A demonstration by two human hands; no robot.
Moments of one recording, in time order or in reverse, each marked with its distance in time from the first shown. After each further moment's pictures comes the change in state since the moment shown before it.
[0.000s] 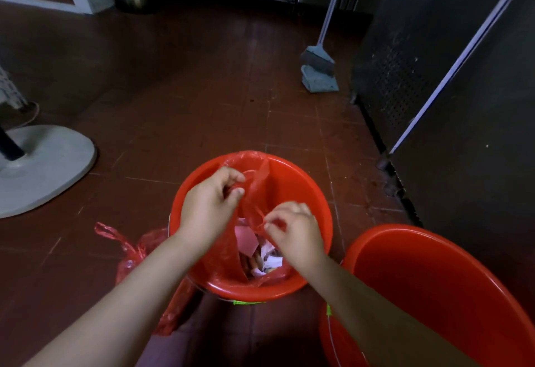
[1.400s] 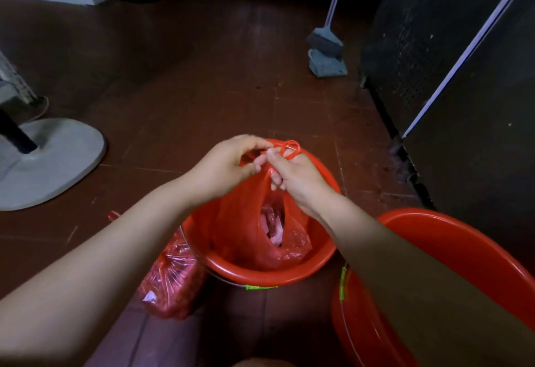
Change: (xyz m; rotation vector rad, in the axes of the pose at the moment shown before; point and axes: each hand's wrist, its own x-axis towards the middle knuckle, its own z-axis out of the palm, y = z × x) left_hand 0.045 0.015 -0.024 0.000 -0.407 0.315; right_hand 0.057 -0.054 -0.023 0.848 -0.155 0.168
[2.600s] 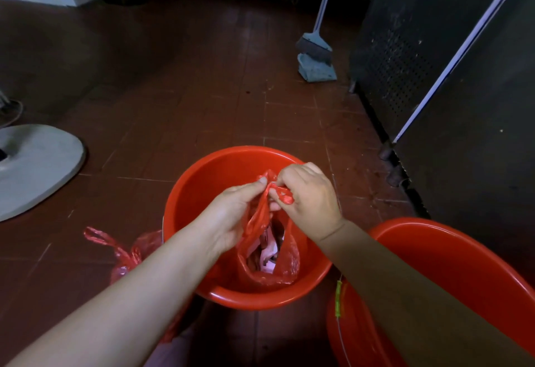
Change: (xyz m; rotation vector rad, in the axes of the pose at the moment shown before) left_hand -0.004 -0.001 0.068 -1.249 0.035 -0.784; right_hand -0.009 0.020 -0.038 -1.055 0.219 -0.794
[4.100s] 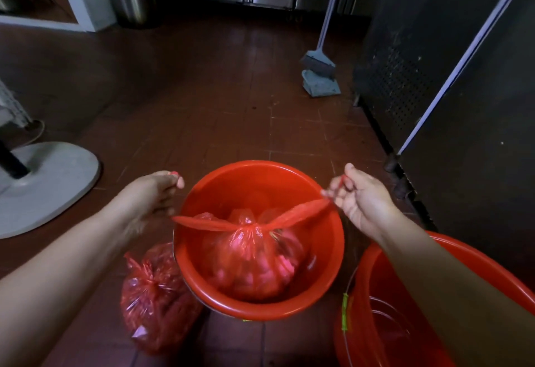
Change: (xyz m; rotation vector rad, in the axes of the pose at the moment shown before) left_hand -0.027 0.072 -0.098 0.235 0.338 0.121; right_hand 0.002 0.050 -0.039 1.413 0.161 1.205
